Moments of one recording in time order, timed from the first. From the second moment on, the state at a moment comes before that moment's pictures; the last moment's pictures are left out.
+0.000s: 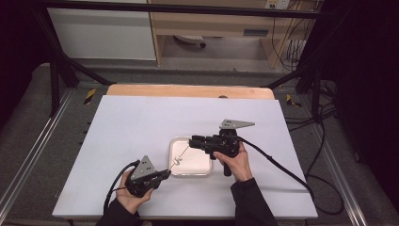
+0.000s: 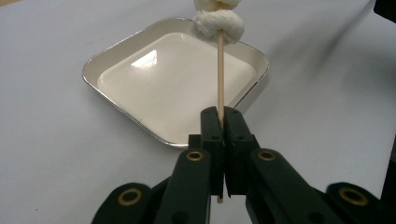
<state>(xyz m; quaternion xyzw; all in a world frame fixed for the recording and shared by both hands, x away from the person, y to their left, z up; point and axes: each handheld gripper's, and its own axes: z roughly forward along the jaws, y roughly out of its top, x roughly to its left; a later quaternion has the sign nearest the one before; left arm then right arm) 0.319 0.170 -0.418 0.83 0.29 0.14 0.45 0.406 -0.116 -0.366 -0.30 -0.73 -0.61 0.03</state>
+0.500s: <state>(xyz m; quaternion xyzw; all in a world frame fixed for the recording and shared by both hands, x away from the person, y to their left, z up) 0.318 0.169 -0.419 0.83 0.29 0.14 0.45 0.404 -0.108 -0.376 -0.30 -0.73 -0.61 0.06</state>
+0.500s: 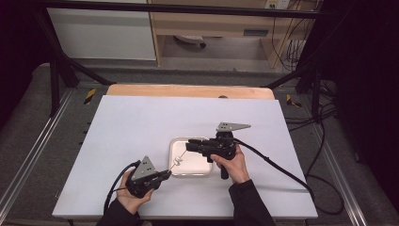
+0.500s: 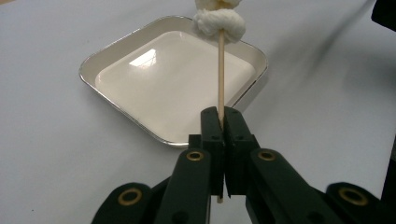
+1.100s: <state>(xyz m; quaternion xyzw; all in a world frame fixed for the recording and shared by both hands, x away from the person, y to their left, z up) 0.318 0.167 -0.422 0.83 0.29 0.14 0.45 0.396 -0.099 -0.388 -0.30 -0.74 -0.60 0.06</state>
